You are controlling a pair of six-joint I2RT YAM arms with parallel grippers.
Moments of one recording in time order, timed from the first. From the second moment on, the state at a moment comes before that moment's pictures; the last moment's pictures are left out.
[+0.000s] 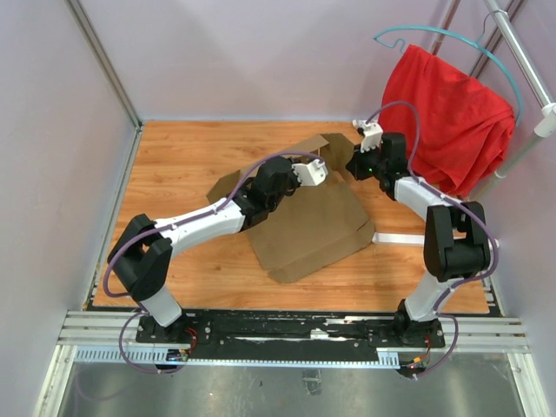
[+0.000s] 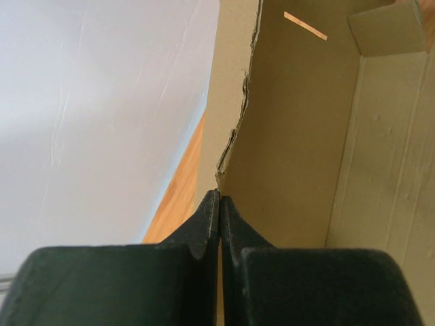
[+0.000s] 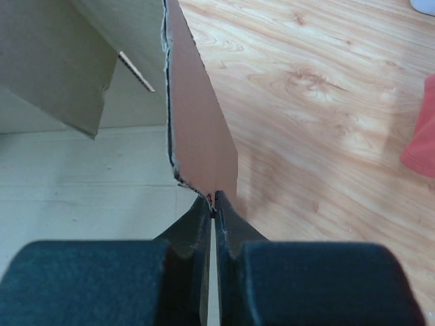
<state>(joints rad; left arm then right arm) -0.81 1.64 1.15 0.18 -0.43 0.81 0.14 1.75 1.10 0.14 -0.39 -0.07</state>
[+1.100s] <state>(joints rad) -0.87 1.55 1.00 0.19 -0.44 0.75 0.34 1.52 0.89 0.04 -0.30 0.05</state>
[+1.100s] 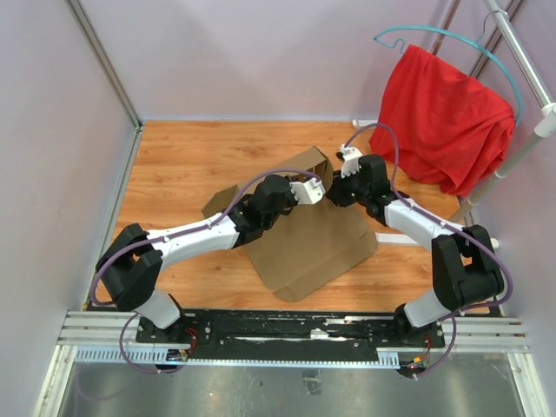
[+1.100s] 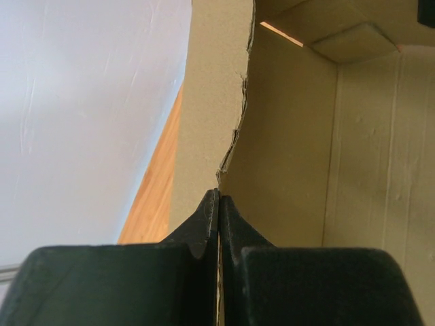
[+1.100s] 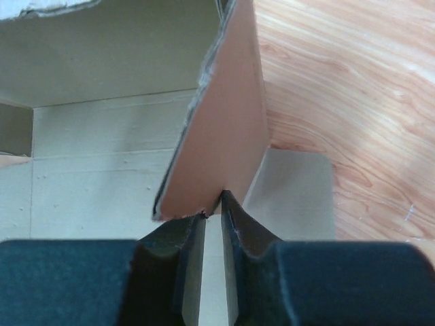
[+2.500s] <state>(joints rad) -0.88 1.58 1.03 0.21 -0.48 0.75 0.02 1.79 1.12 0.05 -0.91 -0.18</state>
